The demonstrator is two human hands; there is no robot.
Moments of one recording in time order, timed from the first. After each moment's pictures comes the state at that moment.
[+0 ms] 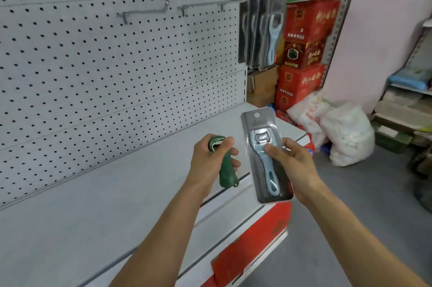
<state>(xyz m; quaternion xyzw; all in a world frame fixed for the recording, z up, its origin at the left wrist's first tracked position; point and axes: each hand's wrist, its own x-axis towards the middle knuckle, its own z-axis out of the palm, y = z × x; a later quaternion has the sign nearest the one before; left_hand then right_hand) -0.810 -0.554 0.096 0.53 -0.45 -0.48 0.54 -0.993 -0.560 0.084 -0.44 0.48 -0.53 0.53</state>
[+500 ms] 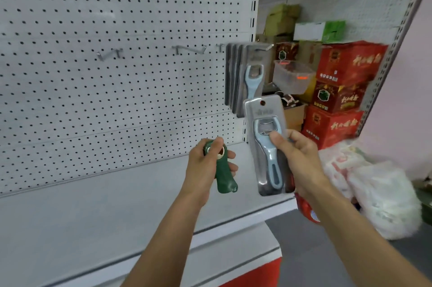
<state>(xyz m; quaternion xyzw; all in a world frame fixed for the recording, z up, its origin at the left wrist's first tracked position) -0.940 -0.658 0.150 0.53 -0.36 -0.40 0.66 -1.110 -0.722 0.162 -0.54 0.35 -0.54 0.53</state>
